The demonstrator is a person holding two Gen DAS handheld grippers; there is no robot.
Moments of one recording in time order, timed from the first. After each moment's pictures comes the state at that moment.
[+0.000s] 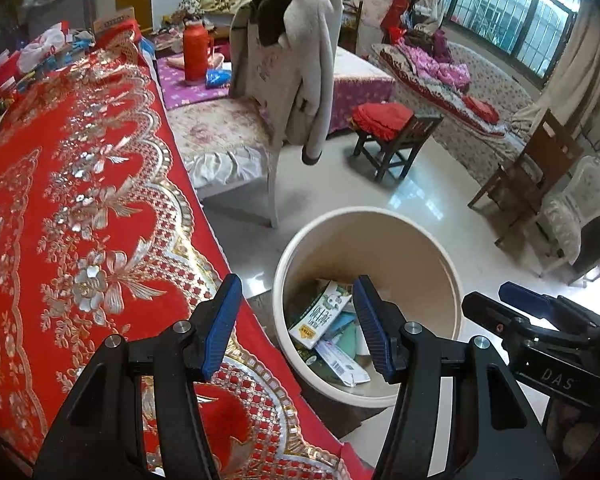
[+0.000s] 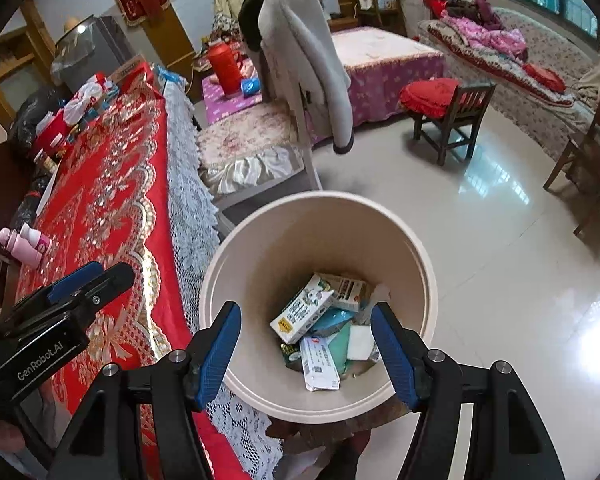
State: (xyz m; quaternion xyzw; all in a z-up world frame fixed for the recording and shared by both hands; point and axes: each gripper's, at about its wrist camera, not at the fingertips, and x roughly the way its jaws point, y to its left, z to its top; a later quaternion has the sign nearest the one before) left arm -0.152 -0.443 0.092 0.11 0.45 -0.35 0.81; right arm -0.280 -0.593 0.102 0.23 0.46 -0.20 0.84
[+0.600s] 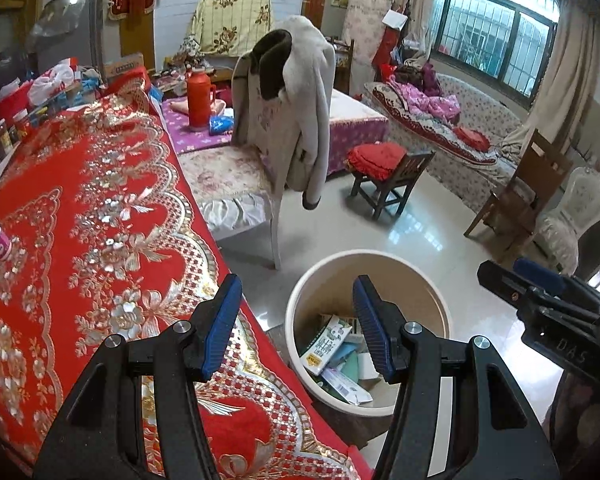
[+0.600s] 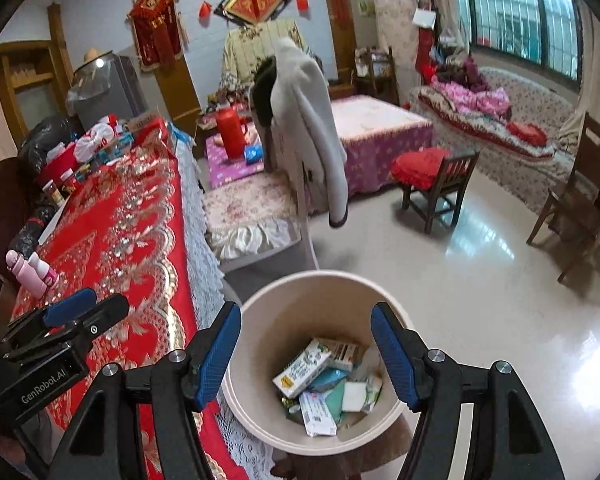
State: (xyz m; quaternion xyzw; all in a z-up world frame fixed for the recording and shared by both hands) left arm -0.160 -0.414 0.143 0.09 0.38 -0.36 0.85; right arm -0.285 -0.565 0.163 0.17 0.36 -0.24 0.89
